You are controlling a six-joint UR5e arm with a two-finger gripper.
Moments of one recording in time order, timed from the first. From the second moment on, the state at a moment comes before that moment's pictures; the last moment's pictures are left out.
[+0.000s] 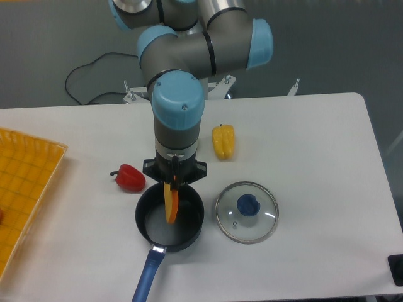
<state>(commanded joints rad) 2.31 -1.94 -1.40 -1.33 1.46 0.25</state>
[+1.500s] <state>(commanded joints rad) 2.28 -2.02 -1.43 -1.27 1.45 0.13</state>
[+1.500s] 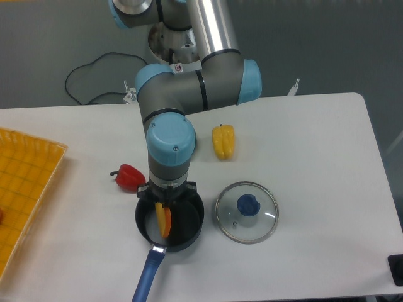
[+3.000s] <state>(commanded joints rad) 2.22 -1.93 -1.41 -1.36 1.32 0.09</state>
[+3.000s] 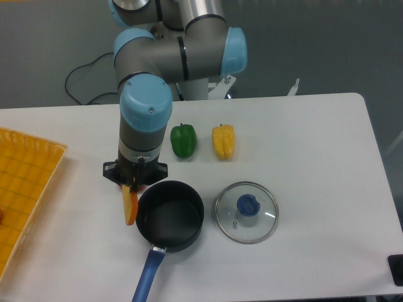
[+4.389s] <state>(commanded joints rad) 2.26 -1.98 -1.39 -1.27 1.35 0.13</state>
